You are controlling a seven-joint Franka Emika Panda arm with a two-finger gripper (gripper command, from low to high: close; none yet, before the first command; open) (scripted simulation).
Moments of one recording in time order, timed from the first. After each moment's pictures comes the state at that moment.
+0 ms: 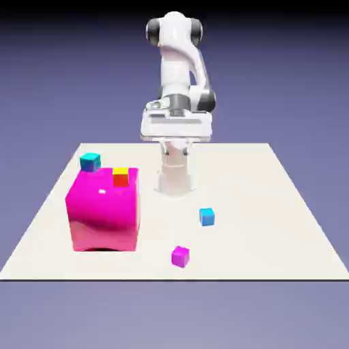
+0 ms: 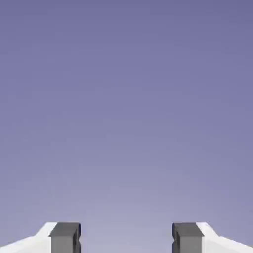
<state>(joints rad) 0.00 -0.53 0.01 -2.80 -0.02 3.03 0.79</state>
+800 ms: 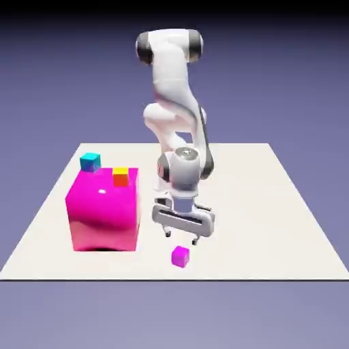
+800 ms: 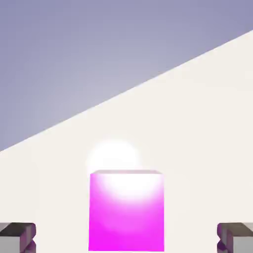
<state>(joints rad) -0.22 0.28 0.22 -2.53 -0.41 2.88 1.63</state>
